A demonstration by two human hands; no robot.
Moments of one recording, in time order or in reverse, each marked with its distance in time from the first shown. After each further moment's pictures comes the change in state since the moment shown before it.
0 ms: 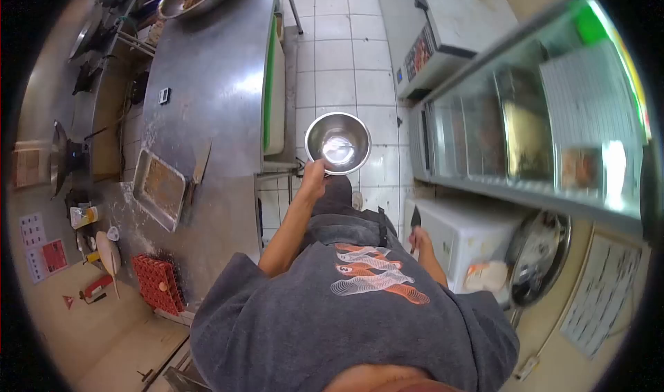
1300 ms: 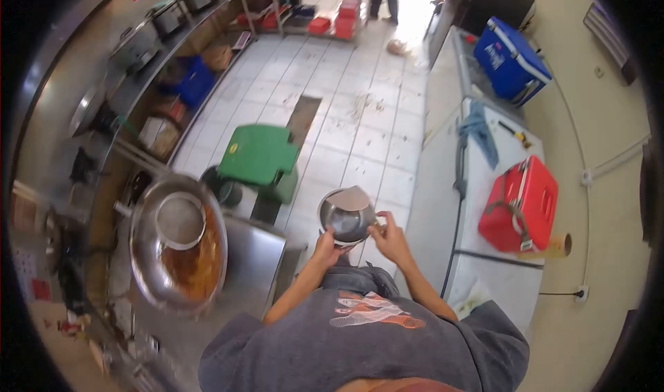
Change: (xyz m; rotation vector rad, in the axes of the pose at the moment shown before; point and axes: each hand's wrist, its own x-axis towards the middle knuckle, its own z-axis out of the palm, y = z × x) left_hand 0.849 0.793 0.361 -0.502 -0.055 0.006; right_hand 0.341 -1.512 0.141 -0.393 -0.123 -1.241
